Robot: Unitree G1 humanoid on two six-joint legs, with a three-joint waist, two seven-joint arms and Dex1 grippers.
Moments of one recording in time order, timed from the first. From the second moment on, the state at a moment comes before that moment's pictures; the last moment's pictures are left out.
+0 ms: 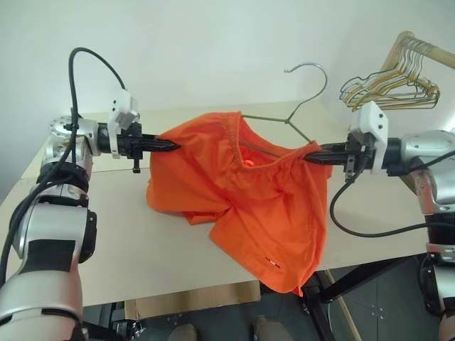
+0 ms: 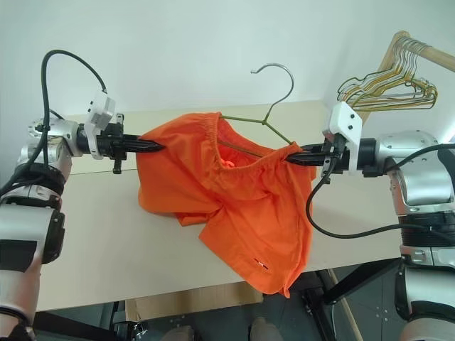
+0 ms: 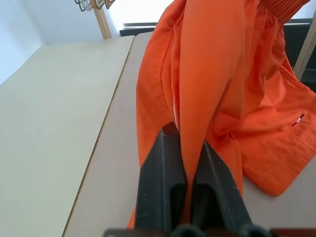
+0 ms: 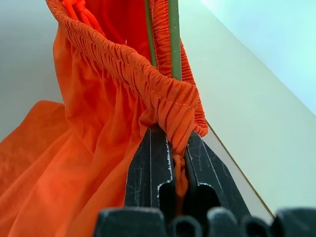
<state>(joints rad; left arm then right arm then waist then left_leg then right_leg) -1.19 0.70 -0.17 1.15 -0.36 -0.10 -1.61 -0.74 -0.85 -0.01 0.16 0.34 0.34 1.29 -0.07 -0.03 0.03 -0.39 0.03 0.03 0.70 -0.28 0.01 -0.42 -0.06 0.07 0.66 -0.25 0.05</state>
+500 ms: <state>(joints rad) -1.13 0.75 -0.19 1.13 -0.34 -0.12 -1.61 -0.73 -0.84 -0.01 0.16 0.34 0.35 1.27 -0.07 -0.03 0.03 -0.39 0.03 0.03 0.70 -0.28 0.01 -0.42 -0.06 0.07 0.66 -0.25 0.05</state>
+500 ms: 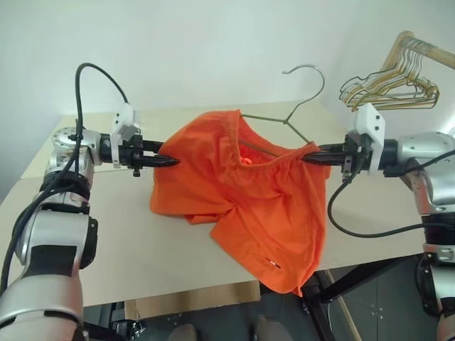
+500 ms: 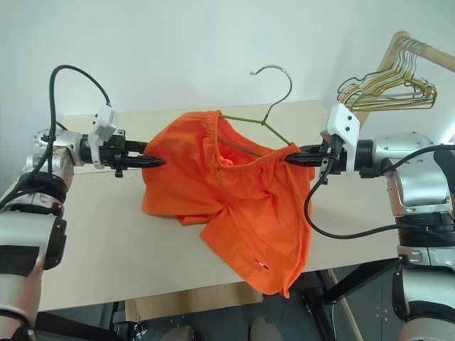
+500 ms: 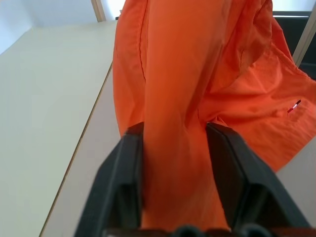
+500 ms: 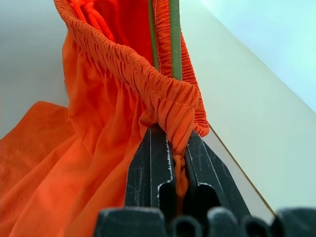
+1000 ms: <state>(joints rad) -1.04 0.85 0.12 0.93 -0.56 0.01 -1.61 -0.56 -0.90 -0.16 0.05 0.31 0.66 0.90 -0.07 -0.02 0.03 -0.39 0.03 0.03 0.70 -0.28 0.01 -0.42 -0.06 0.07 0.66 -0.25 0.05</state>
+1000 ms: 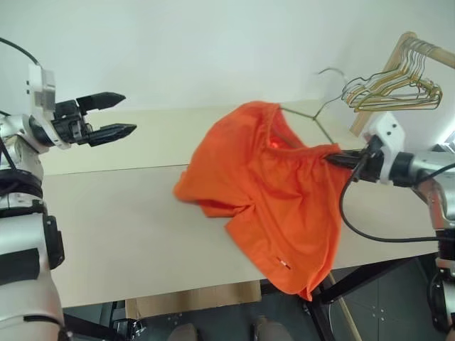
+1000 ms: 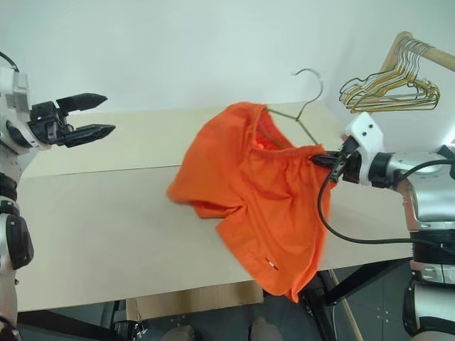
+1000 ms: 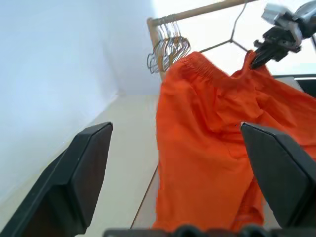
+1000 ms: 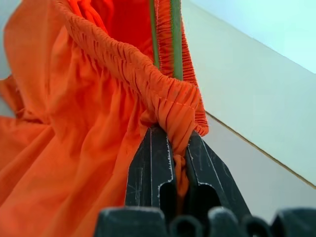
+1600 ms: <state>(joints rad) -0.67 0.63 0.32 0.25 -0.82 0.32 -1.37 -0.79 -1.06 -0.25 0.11 0.22 1.40 0.46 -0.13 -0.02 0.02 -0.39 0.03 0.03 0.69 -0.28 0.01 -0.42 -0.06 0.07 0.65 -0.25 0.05</state>
